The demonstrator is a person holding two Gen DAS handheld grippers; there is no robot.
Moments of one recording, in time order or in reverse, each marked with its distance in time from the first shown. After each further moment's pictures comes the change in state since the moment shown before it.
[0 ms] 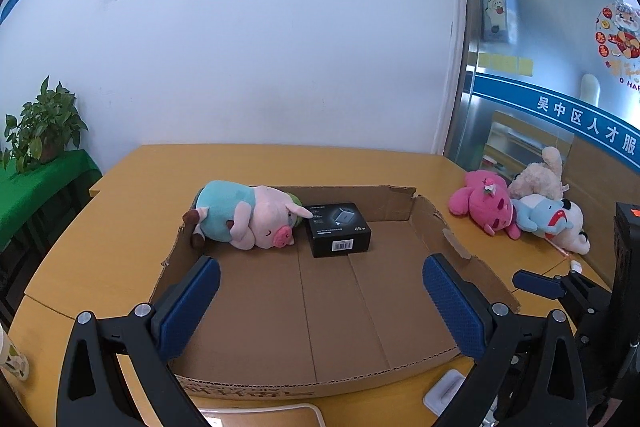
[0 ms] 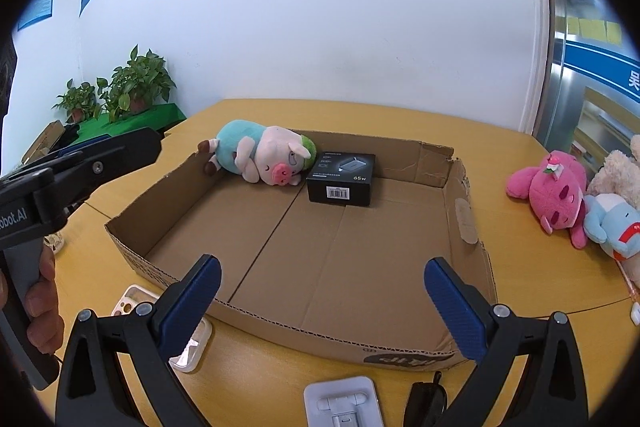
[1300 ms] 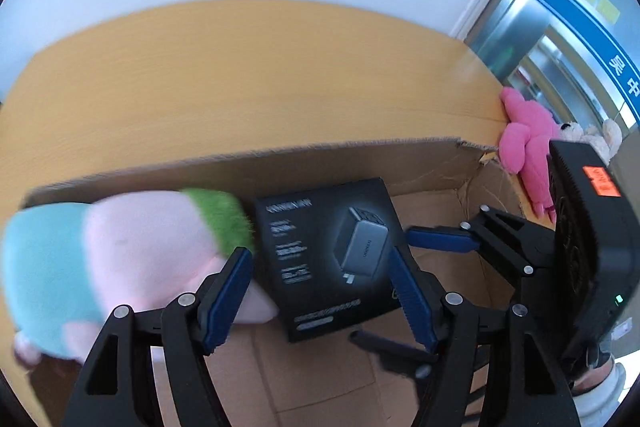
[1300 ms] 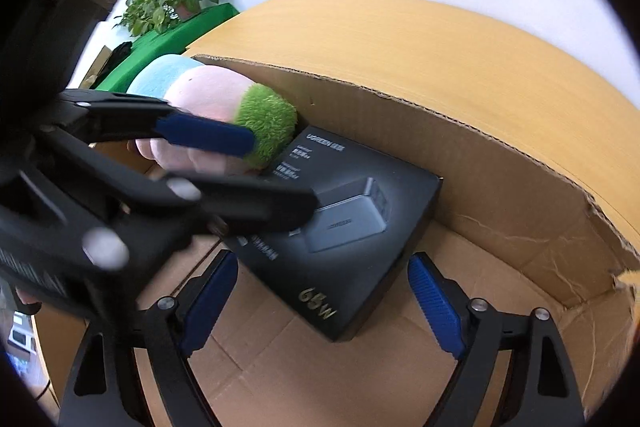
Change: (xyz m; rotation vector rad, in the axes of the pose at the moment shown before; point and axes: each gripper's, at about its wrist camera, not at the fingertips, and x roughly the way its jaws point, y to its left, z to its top) left arm 0.336 -0.025 0.071 -0.042 0.591 -0.145; right arm 0.277 -0.063 0.080 -0.178 0.424 0.408
